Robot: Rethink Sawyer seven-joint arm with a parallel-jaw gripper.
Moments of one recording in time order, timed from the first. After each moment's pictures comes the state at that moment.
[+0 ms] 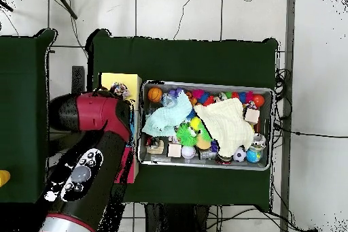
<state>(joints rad) 0.45 -0.25 -0.56 1.26 0.39 0.55 2.32</state>
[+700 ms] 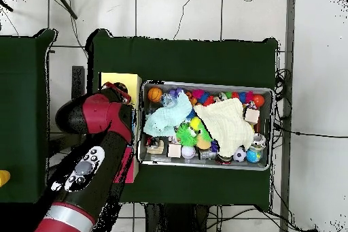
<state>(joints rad) 0.46 -0.17 -0.58 1.27 0.40 0.27 2.34</state>
